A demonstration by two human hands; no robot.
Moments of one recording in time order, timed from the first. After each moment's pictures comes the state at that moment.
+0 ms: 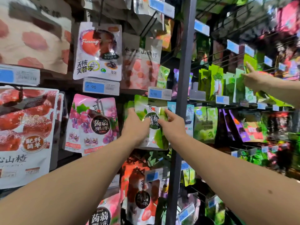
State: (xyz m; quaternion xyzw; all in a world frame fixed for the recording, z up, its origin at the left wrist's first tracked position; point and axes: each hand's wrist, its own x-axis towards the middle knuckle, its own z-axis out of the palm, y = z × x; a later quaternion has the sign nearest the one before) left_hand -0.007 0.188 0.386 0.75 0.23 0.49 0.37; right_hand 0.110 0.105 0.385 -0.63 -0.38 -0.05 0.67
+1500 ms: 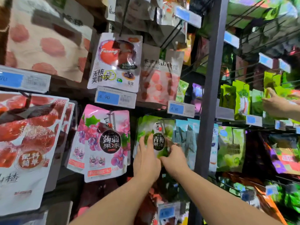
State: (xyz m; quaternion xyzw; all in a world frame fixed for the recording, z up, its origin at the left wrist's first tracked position) left_hand 0.057 0.252 0.318 0.81 0.32 0.47 0.14; right_hand 0.152 0.192 0.338 -0.79 -0.41 -0.07 0.45
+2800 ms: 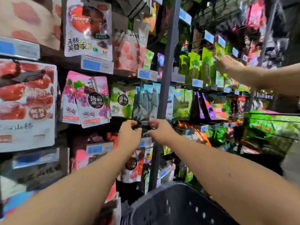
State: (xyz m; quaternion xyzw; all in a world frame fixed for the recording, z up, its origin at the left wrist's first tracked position) left_hand -0.024 0.163 0.273 0.77 0.24 0.45 0.39; right_hand 0.058 0.045 0.312 -0.81 -0.41 -0.04 0.41
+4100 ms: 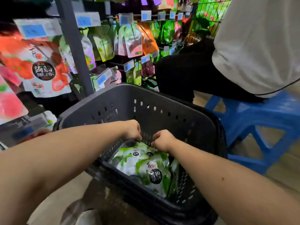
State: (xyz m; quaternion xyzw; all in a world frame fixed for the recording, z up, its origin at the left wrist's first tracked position) left_hand 0.054 -0.037 -0.030 0.96 -0.01 -0.21 0.18; right_hand 0.053 -0.217 -0.061 -0.92 -0.05 0.22 0.31
